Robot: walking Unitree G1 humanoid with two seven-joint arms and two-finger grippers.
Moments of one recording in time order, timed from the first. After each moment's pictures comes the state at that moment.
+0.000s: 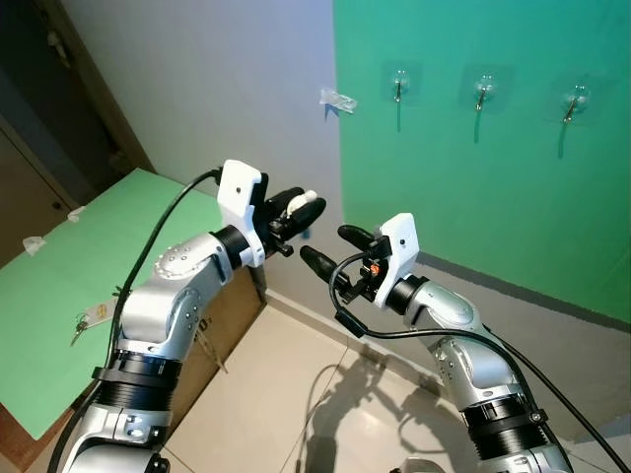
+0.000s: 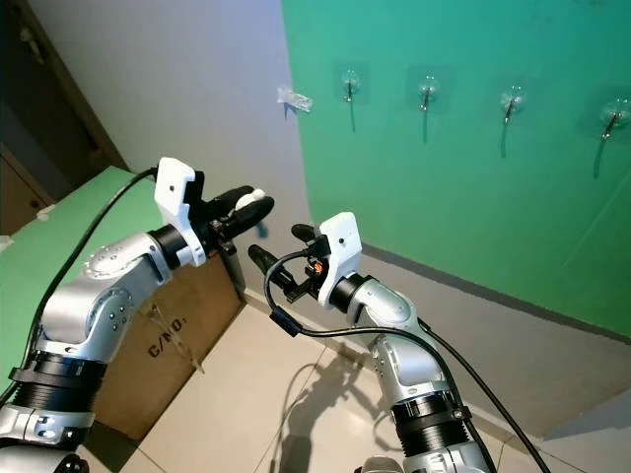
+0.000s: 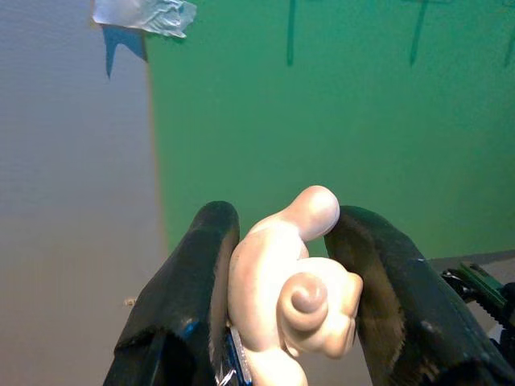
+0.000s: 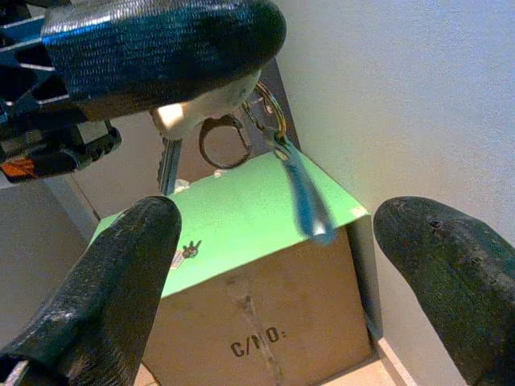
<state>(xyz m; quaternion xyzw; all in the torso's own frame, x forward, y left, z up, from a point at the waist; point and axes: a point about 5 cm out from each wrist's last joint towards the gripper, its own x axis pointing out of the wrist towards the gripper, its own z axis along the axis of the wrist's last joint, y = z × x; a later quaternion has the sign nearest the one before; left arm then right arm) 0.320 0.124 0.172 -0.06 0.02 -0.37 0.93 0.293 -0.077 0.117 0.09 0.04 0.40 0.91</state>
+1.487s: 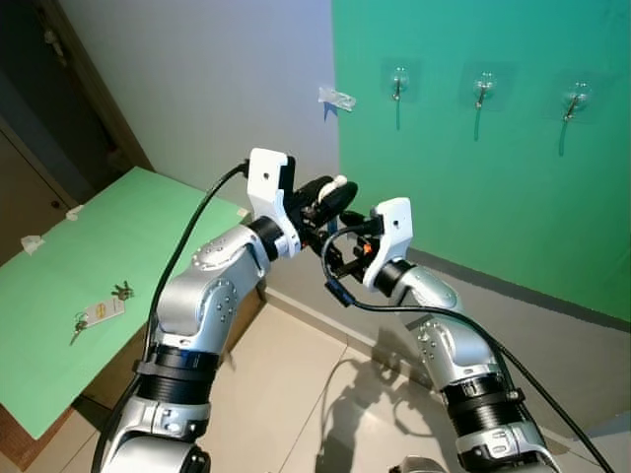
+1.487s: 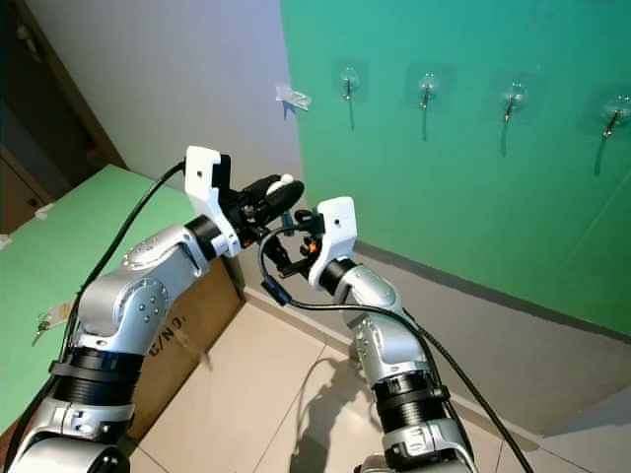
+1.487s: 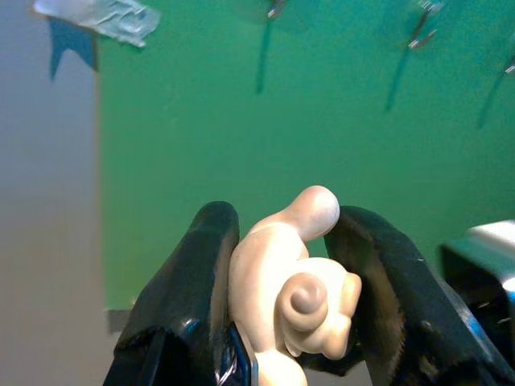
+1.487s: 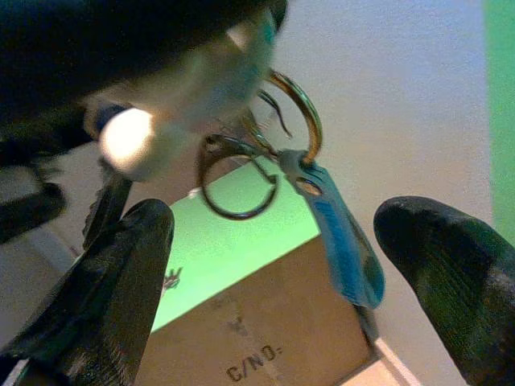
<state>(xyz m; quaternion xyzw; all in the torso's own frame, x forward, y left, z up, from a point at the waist) 0.322 0.085 0.181 -0.14 0.03 -0.36 0.92 0.313 -0.067 0.122 0.13 0.05 0.35 0.93</state>
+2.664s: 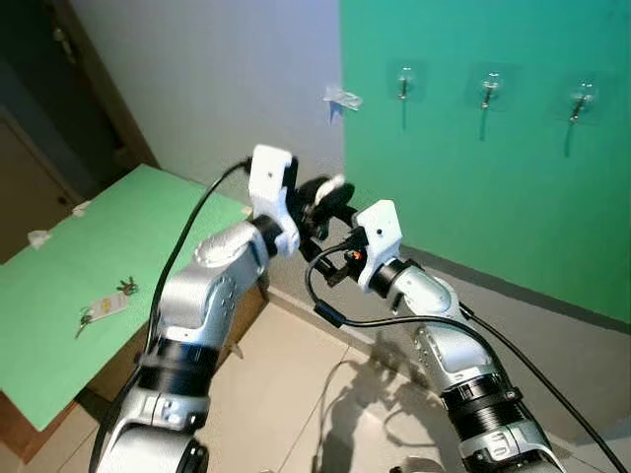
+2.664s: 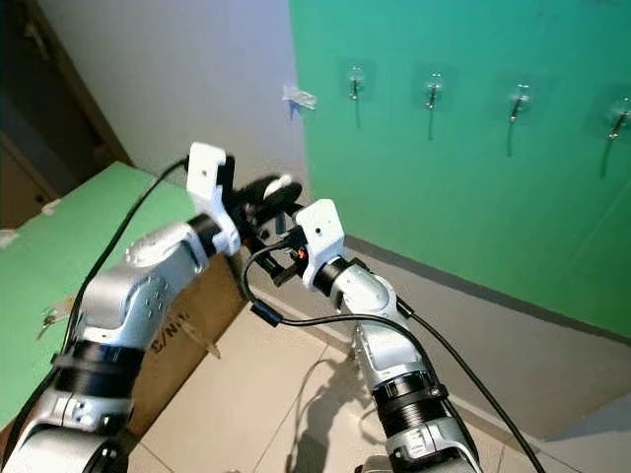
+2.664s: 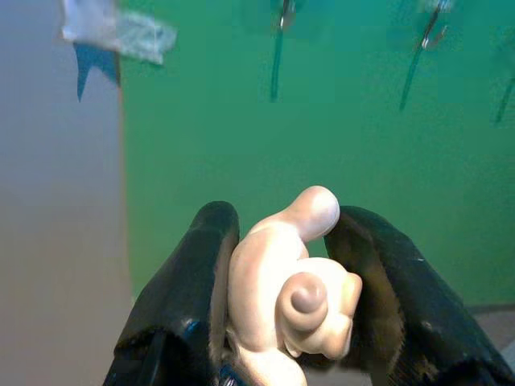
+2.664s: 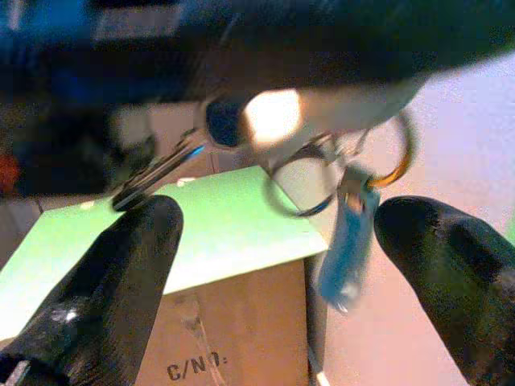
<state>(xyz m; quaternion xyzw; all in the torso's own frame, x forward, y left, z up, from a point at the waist) 0.328 0.084 0.187 -0.11 0.02 -0.36 0.92 0.309 -0.057 0.126 0.00 -0.02 0.37 0.93</state>
